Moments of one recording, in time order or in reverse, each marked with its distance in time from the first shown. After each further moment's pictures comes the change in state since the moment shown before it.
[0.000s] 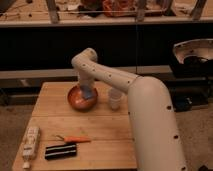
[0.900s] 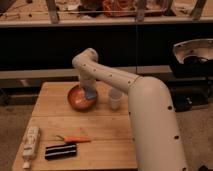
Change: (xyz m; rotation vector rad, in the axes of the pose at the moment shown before) arm -0.001 0.005 0.000 -0.007 -0.005 0.014
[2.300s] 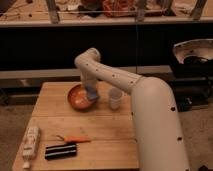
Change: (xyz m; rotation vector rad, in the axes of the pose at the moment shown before) arm -0.002 0.012 -0.002 -0.010 -0.015 0.026
